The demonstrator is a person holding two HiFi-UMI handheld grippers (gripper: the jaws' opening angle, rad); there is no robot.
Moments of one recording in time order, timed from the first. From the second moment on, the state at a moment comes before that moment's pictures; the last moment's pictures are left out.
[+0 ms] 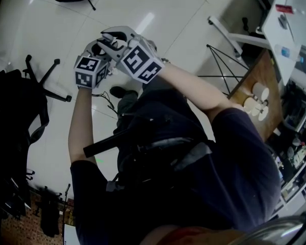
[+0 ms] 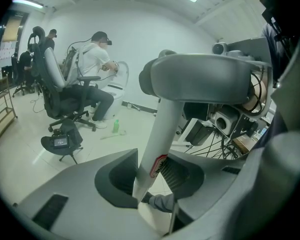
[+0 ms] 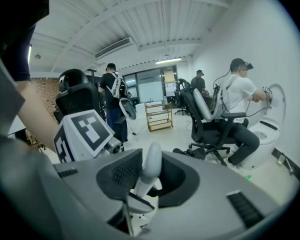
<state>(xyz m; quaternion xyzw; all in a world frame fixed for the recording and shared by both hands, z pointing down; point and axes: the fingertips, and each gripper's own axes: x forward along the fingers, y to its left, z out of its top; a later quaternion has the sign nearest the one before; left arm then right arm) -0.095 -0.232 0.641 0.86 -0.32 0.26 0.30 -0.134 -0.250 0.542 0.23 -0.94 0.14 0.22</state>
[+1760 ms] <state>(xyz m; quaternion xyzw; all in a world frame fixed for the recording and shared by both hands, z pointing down) -0.230 0.022 0.352 0.90 -0.40 0.17 0.04 -0.287 0.065 0.234 -0.27 -0.96 0.04 0.06</state>
